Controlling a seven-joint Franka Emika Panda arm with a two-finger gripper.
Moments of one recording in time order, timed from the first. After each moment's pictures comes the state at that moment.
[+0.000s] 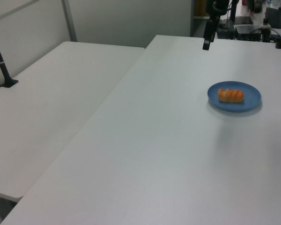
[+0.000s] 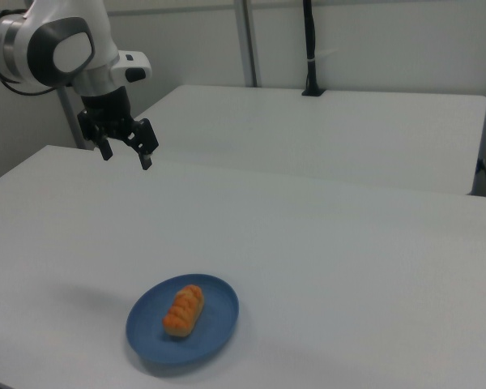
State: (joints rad) arm 0.12 -0.01 -0.02 -1.72 0.08 1.83 -0.01
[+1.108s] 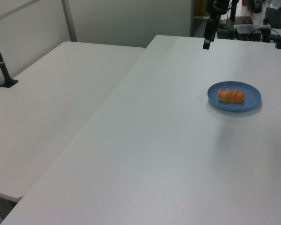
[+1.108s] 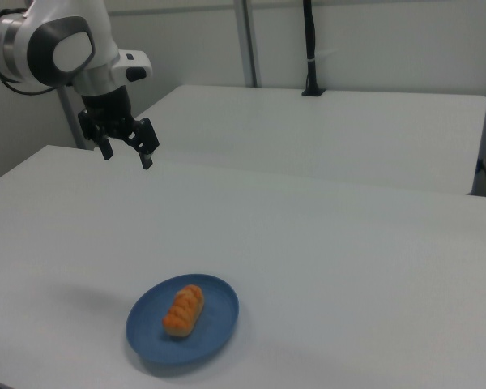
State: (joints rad) arm 0.11 -0.01 -0.02 -1.72 0.08 1.83 -0.02
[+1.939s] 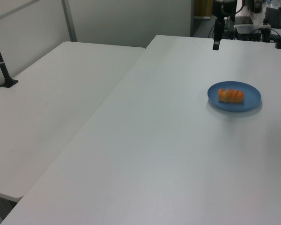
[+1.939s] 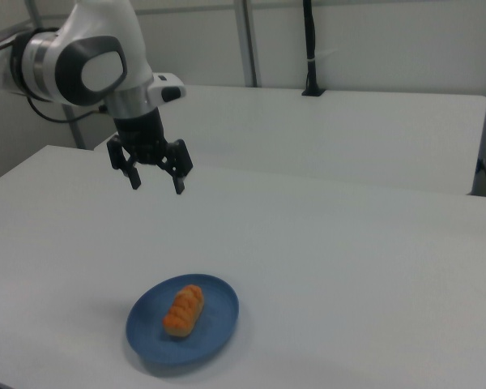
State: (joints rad) arm 0.04 -0.01 -0.06 -1.78 0.02 1.82 -0.23
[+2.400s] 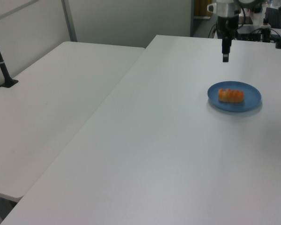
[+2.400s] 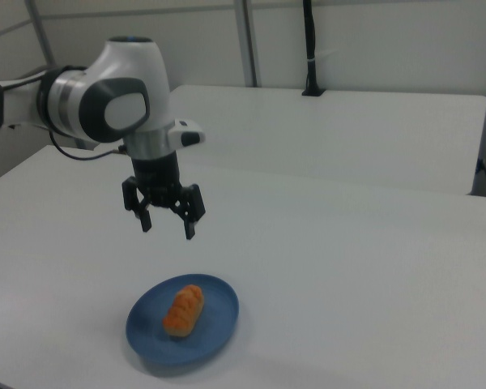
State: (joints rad) arm 0.03 0.00 -0.10 -1.91 -0.02 1.82 -0.25
